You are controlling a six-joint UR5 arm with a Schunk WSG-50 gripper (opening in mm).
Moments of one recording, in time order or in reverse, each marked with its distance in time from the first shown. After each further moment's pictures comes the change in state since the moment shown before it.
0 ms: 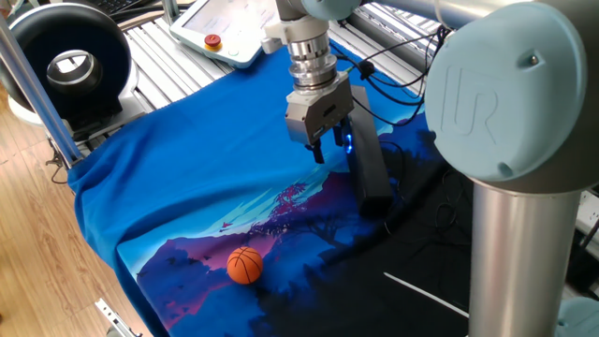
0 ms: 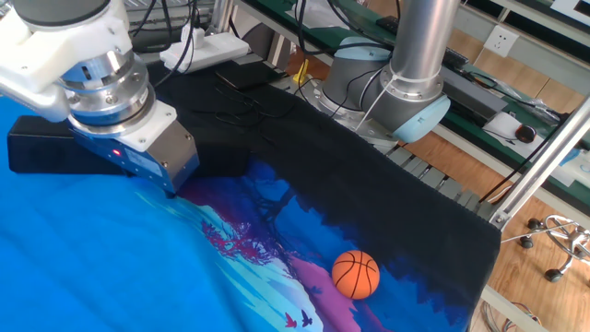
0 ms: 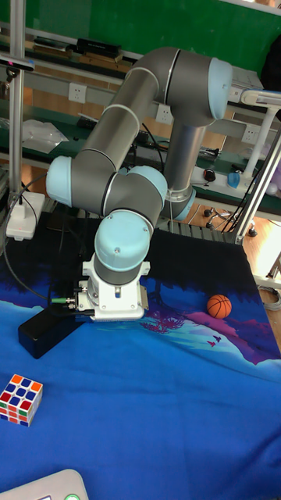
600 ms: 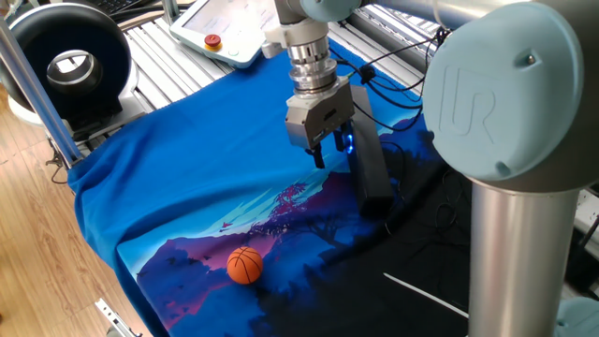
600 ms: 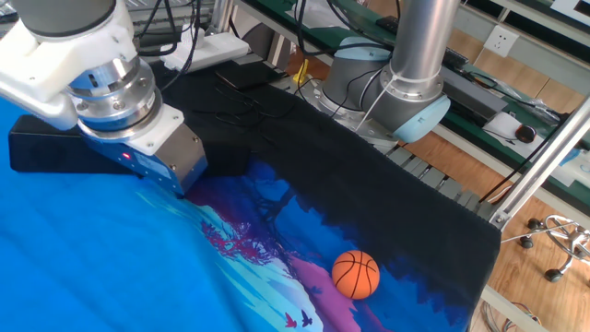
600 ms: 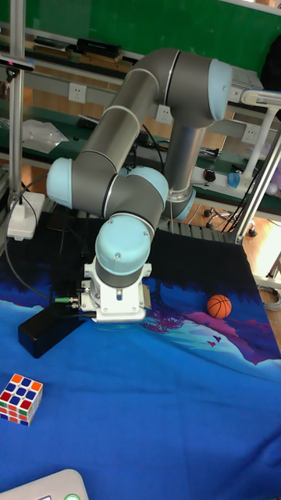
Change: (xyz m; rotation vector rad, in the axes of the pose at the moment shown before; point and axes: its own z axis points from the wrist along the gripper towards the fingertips) arm 0.005 0.008 0.000 -0.017 0.031 0.003
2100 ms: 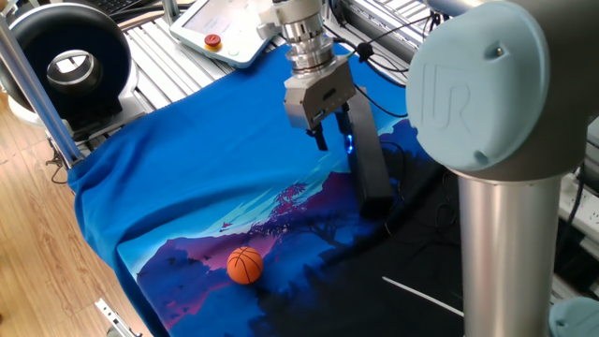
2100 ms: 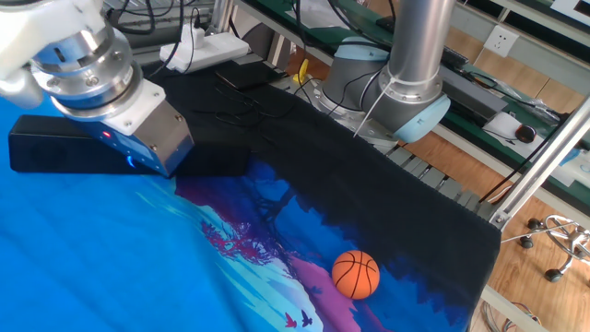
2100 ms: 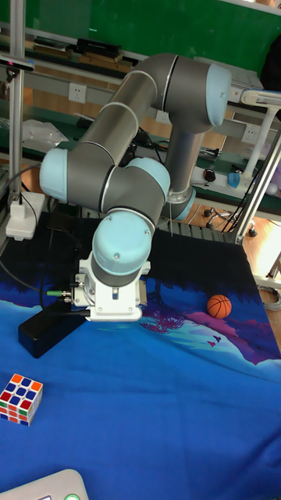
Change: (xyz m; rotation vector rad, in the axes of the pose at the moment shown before) arm 0.009 -0.017 -0.029 0.033 0.055 0.024
